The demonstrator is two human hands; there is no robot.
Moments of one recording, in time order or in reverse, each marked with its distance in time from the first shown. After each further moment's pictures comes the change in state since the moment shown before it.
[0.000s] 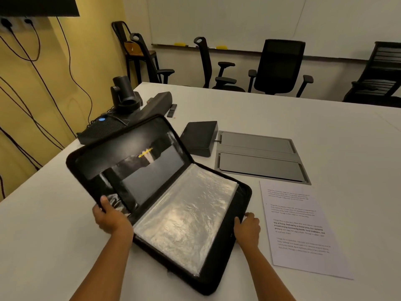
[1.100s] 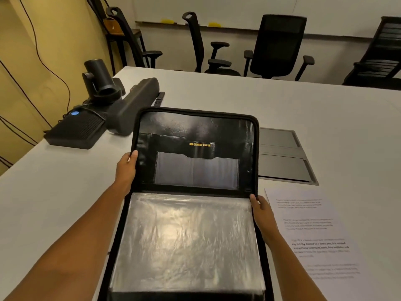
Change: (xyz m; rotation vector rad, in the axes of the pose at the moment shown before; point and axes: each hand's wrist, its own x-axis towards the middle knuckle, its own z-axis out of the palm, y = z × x) left_hand 0.049 0.016 0.168 0.357 -0.817 0.131; right_hand 0.104 0.000 -0.021 0.328 -0.133 0.001
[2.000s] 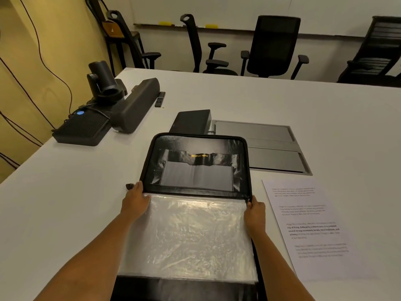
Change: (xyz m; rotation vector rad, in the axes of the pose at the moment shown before) left_hand -0.066 -0.079 -0.020 0.762 -0.238 0.123; right_hand -0.038 0.013 0.024 -0.173 0.171 -0.016
